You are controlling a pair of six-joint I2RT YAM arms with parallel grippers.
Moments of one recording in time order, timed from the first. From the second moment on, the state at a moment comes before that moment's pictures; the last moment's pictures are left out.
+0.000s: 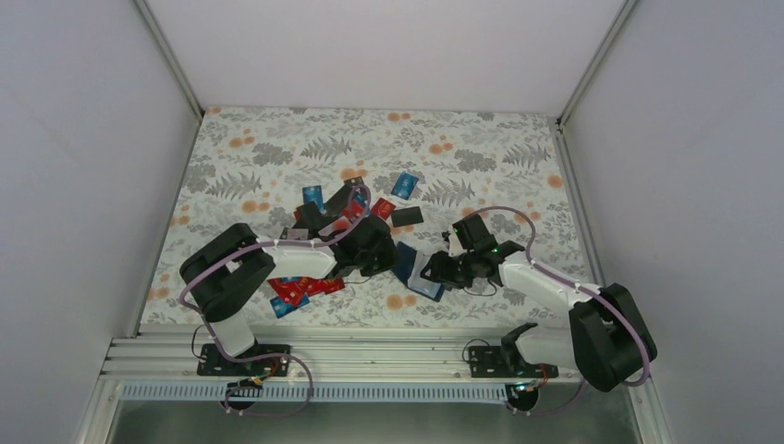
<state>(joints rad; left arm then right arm) -0.90 1.73 0.82 0.07 0.12 -1.16 0.51 1.23 0.55 -0.44 -0.44 0.67</state>
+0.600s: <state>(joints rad) -0.91 1.73 0.82 0.07 0.12 -1.15 0.51 1.27 0.55 -0.43 -0.37 0.67</state>
